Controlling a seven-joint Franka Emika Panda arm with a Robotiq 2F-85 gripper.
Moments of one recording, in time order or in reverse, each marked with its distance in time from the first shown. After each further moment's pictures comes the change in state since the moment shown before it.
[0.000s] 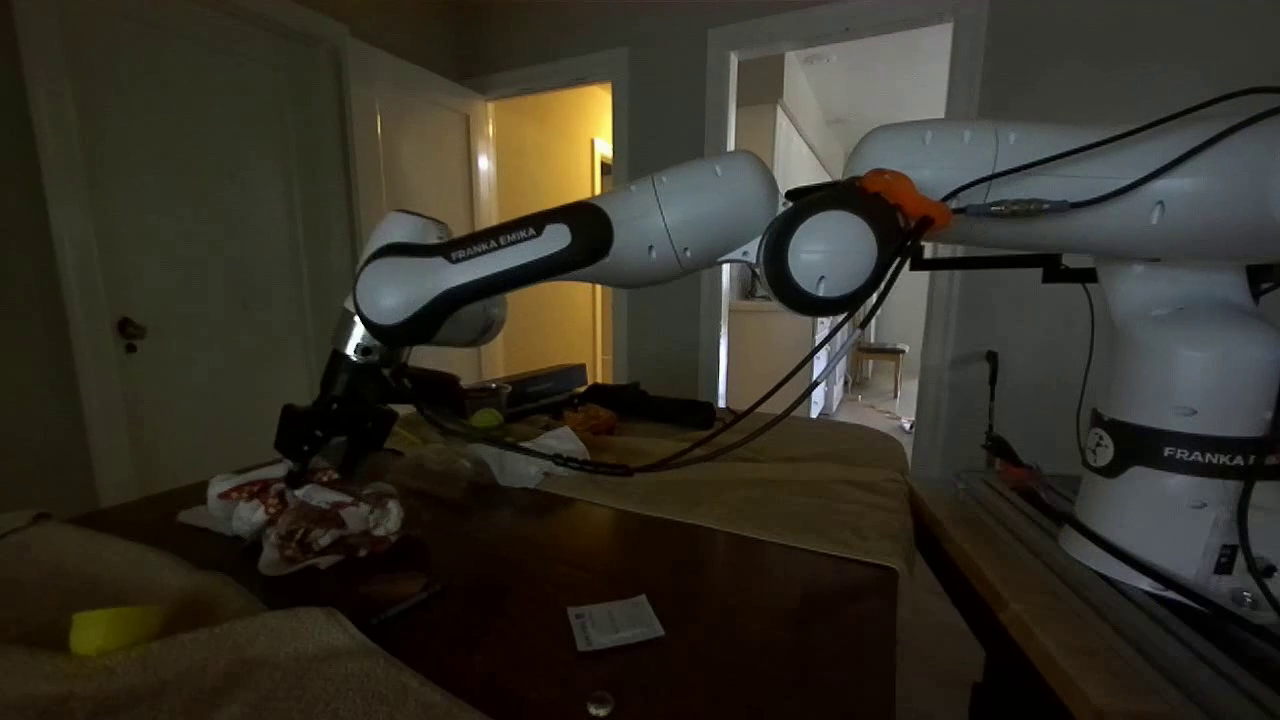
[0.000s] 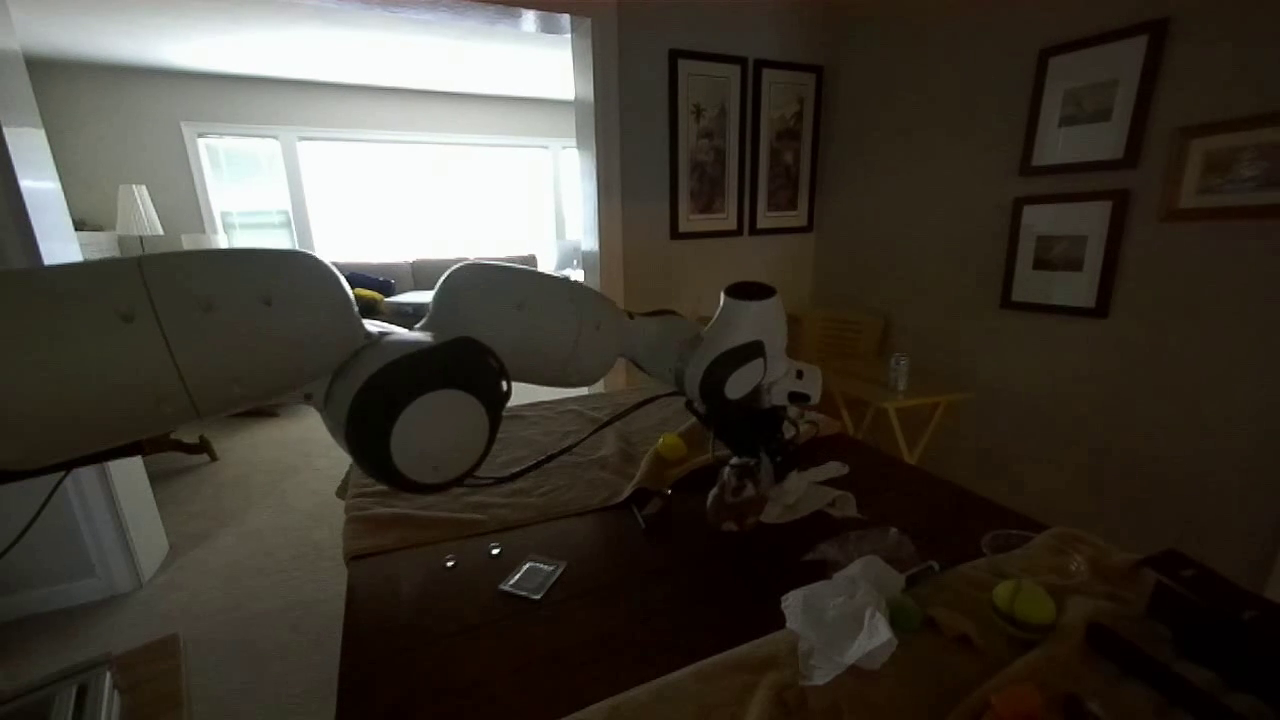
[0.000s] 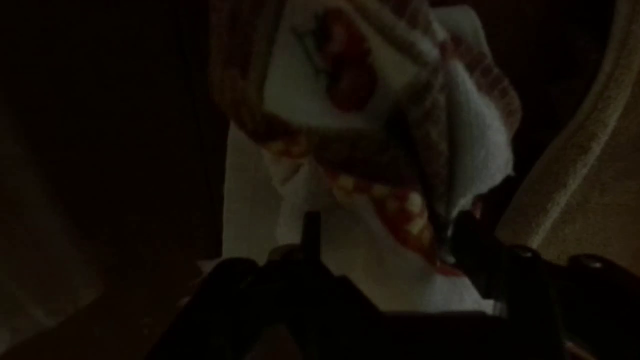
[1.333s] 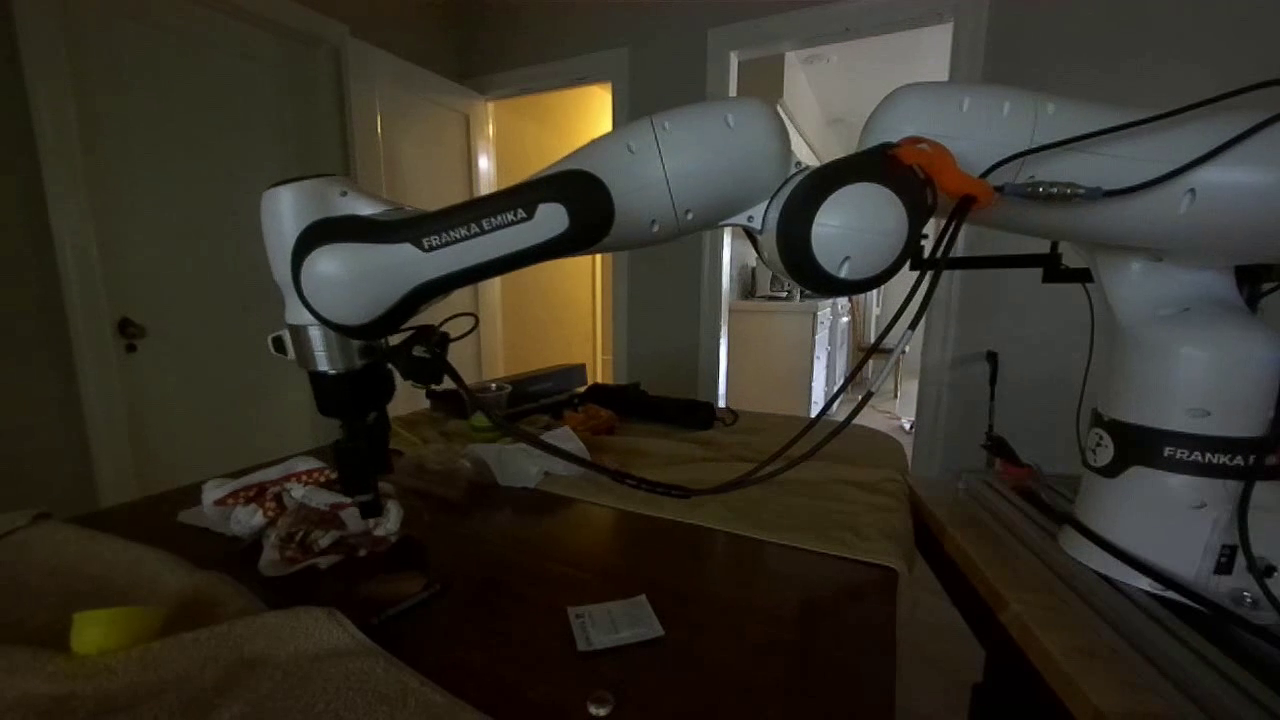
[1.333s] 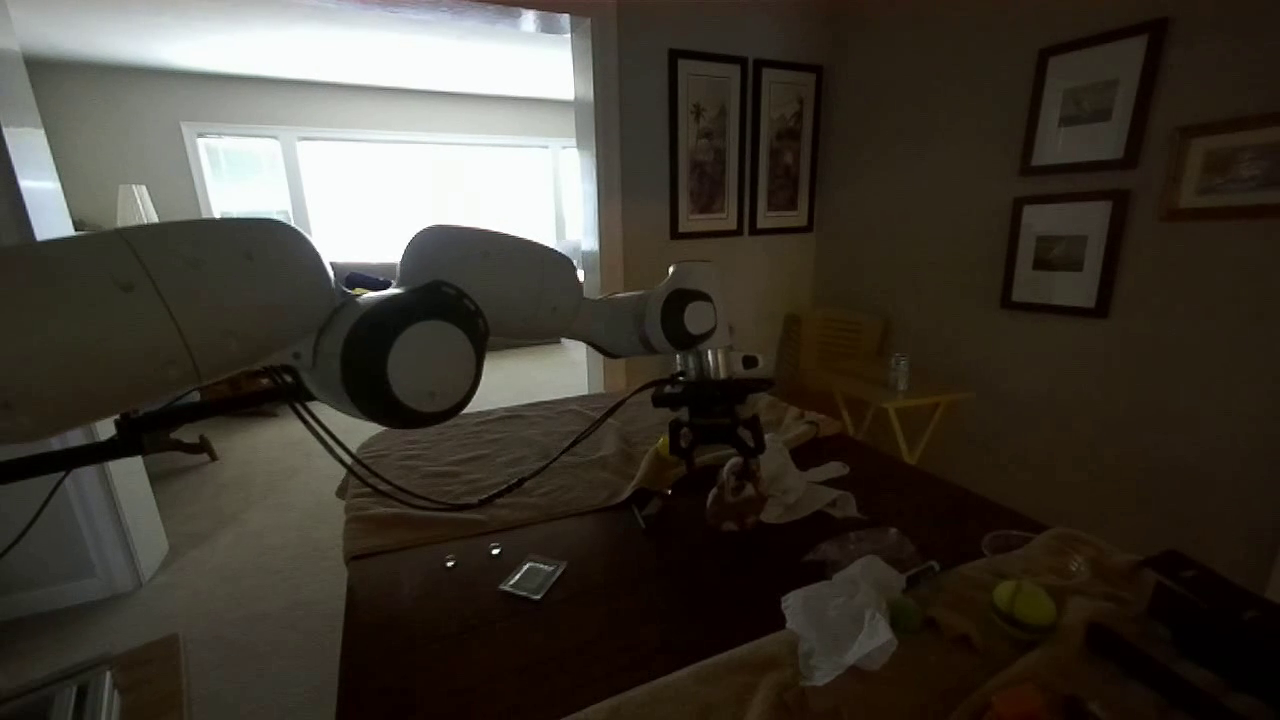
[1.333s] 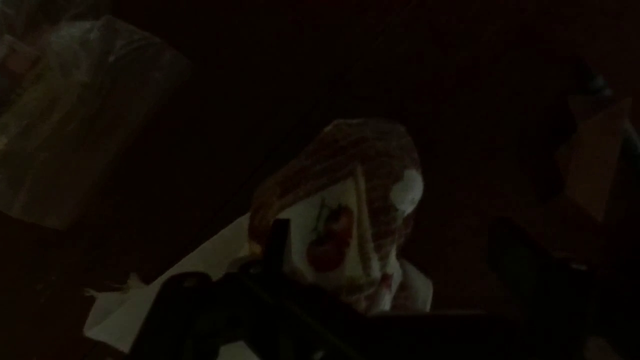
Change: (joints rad) arm 0.151 -0.077 -0.126 -0.022 -0.238 -0.474 -0.508
